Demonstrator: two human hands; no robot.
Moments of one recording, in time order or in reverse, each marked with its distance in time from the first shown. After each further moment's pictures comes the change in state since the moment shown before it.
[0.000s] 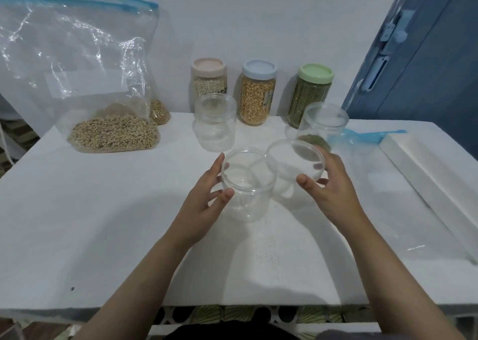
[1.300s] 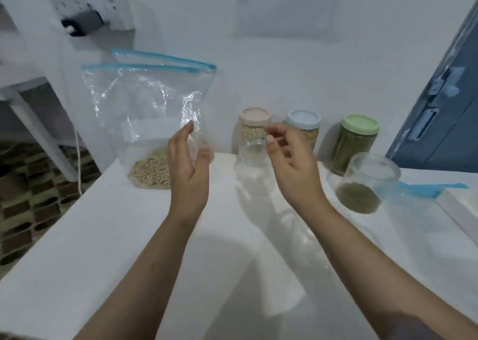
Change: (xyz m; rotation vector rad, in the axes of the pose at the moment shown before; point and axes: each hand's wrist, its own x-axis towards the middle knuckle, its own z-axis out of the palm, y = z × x) left_hand 0.064 0.054 -0.111 0.152 0.717 0.275; right_hand 0.078 -0.143 0.116 0.186 0.085 -0.439
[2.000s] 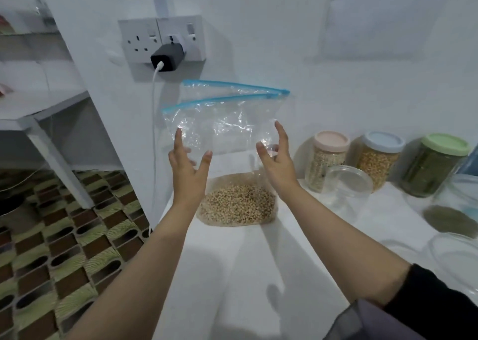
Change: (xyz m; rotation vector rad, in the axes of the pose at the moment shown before) left_hand 0.166 -0.139 -0.139 0.113 -0.043 -0.091; right_hand 0.096 0.034 0.242 0.109 0.019 0.310
